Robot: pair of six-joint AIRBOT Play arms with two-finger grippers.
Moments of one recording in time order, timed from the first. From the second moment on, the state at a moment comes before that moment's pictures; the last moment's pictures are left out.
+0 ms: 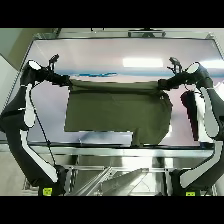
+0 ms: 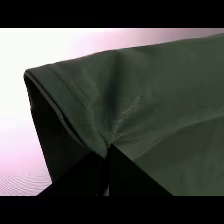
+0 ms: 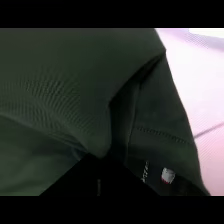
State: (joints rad) left arm 0.18 -2.03 1.90 1.03 -1.32 -1.11; right arm -0.08 -1.87 1.65 -1.07 1.19 1.22
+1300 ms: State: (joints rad) left arm 0.44 -1.60 0.94 1.07 -1.44 -1.15; right arm -0.53 -1.05 0.82 -1.05 1.28 1.30
